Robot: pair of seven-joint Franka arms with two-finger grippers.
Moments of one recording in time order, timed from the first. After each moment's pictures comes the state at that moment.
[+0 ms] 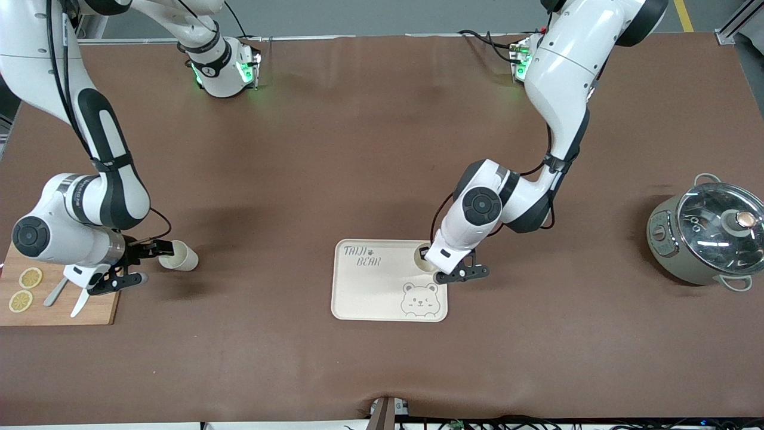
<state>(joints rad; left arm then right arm) -0.43 0.76 -0.15 -1.52 0.04 2.37 -0.71 -0.10 0.56 -0.03 -1.77 0.02 2.20 -0.39</state>
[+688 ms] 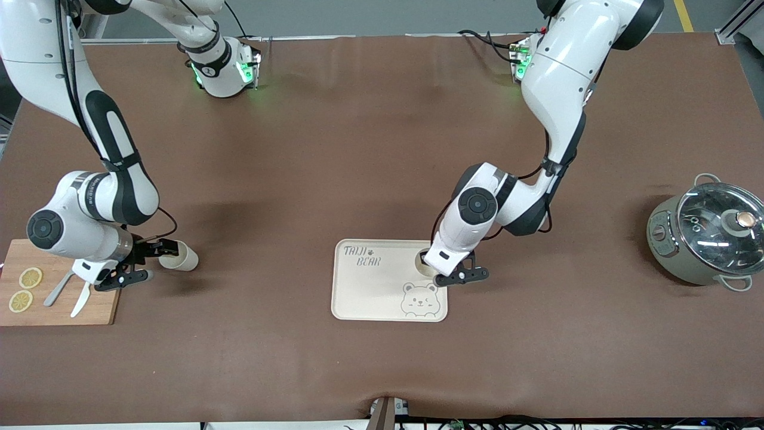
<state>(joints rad) -0.43 0.78 -0.14 -1.52 0.10 2.43 -0.75 -0.10 0.55 -0.03 -1.86 0.02 2.34 -0.39</state>
